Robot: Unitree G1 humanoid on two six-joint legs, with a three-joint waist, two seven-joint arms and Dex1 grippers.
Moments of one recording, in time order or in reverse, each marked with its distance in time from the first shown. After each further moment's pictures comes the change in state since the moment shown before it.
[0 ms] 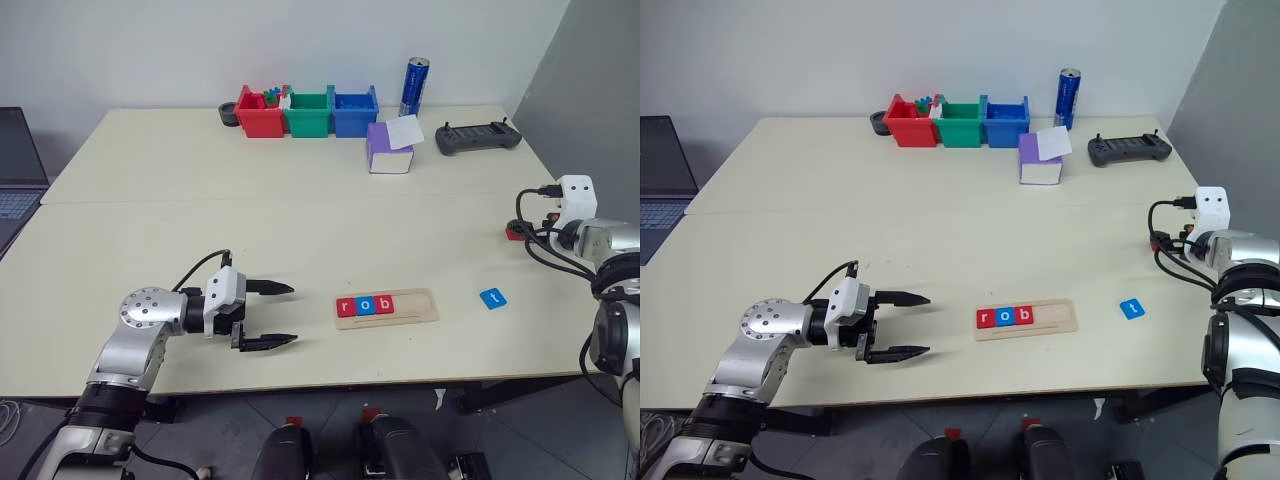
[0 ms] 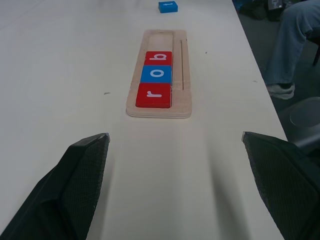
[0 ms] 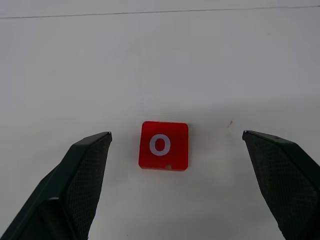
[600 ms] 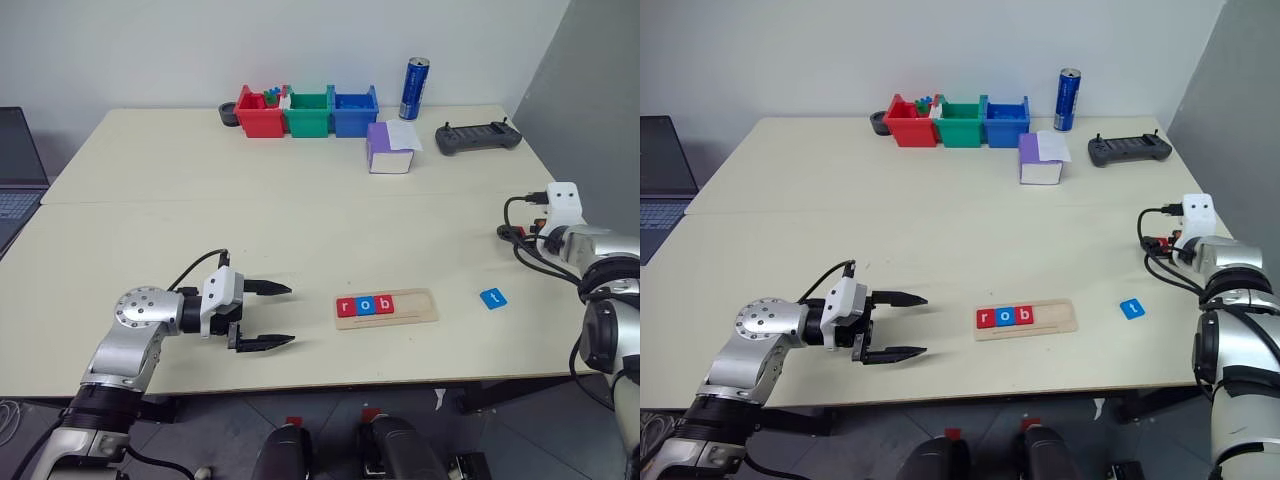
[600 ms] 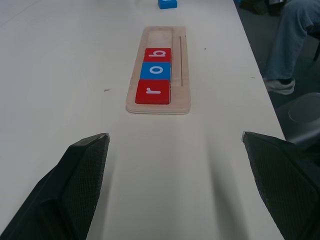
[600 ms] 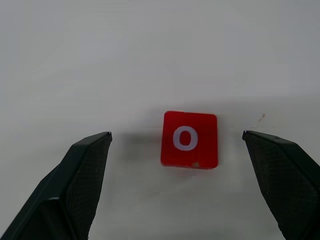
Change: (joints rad) left arm 0.008 0.024 0.006 -0.026 -0.002 0.018 0.002; right arm 0.002 0.065 -0.002 0.092 -0.015 -0.093 -0.038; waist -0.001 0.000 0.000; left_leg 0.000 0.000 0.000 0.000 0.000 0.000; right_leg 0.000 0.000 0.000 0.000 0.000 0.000
